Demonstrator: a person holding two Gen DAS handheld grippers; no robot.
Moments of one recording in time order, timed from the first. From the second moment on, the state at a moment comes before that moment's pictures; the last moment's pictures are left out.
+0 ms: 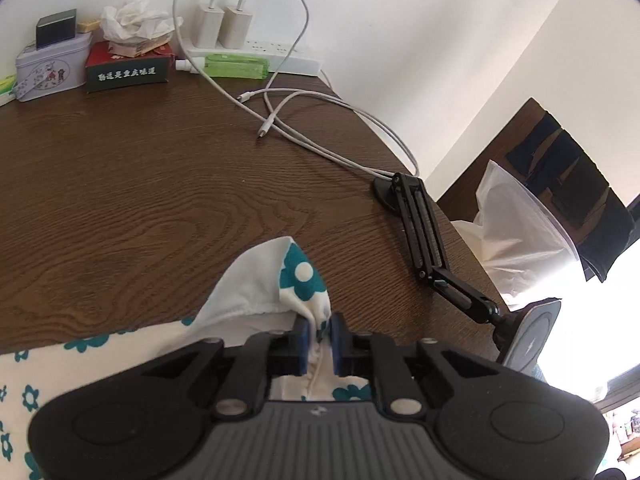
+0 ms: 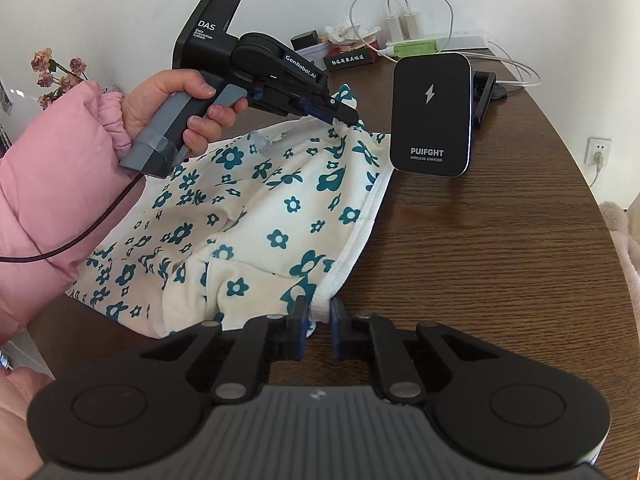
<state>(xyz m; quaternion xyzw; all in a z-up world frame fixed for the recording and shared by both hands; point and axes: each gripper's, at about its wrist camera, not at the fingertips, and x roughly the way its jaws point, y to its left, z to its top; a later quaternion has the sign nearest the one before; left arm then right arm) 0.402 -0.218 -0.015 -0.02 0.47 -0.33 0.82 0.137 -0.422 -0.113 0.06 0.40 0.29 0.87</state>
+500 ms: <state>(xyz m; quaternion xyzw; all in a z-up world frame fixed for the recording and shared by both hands) 0.392 -0.200 -0.007 -0.01 0.46 -0.32 0.83 0.138 -0.433 -0.090 0.08 0.37 0.28 0.88</state>
